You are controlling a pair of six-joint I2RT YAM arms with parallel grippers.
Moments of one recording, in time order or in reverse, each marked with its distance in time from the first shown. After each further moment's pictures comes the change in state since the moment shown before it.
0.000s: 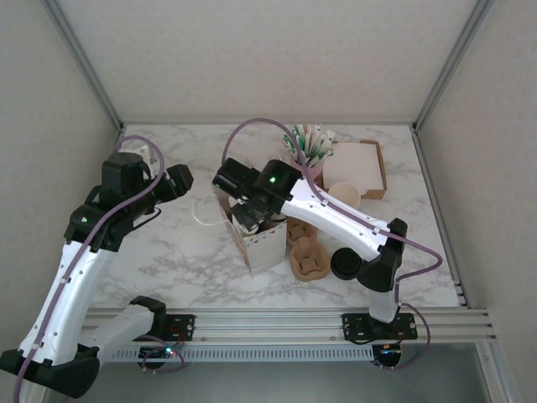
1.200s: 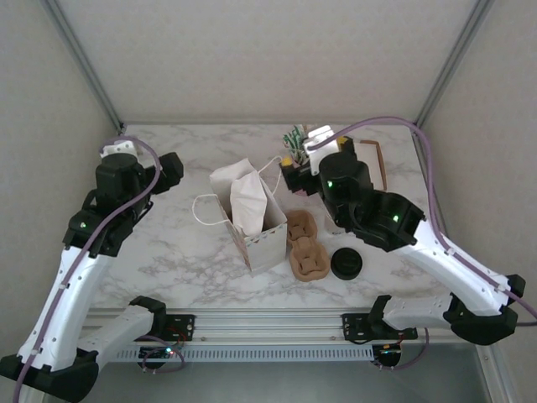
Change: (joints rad) left arm 0.000 -0.027 -0.047 0.150 -0.276 0.064; right arm -0.140 -0.716 -0.620 0.807 0.472 -0.346
